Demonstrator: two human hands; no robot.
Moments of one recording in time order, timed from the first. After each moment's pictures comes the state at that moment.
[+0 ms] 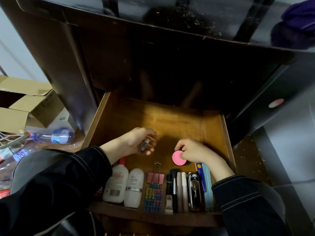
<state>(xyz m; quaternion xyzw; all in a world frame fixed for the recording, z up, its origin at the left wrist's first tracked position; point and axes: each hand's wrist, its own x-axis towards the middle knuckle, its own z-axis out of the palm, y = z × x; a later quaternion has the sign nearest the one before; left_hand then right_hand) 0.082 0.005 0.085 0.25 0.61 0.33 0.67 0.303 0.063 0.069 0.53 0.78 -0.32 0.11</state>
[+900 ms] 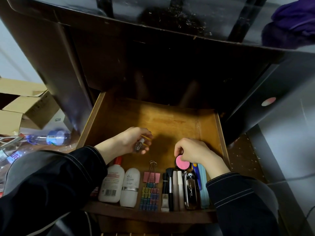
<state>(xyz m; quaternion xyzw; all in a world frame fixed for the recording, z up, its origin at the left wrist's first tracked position) 0.078 0.005 0.081 0.25 0.61 0.33 0.67 0.313 0.060 0.076 0.47 0.85 -0.19 0.14</state>
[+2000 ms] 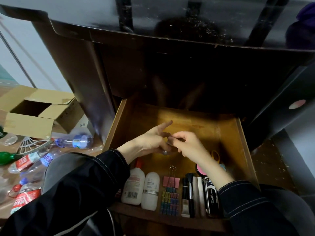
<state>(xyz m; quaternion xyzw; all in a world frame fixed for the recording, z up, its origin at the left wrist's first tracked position) 0.077 -0.003 0.107 0.38 0.52 0.34 0.68 0.242 0.035 0.084 0.45 0.71 -0.50 -0.22</state>
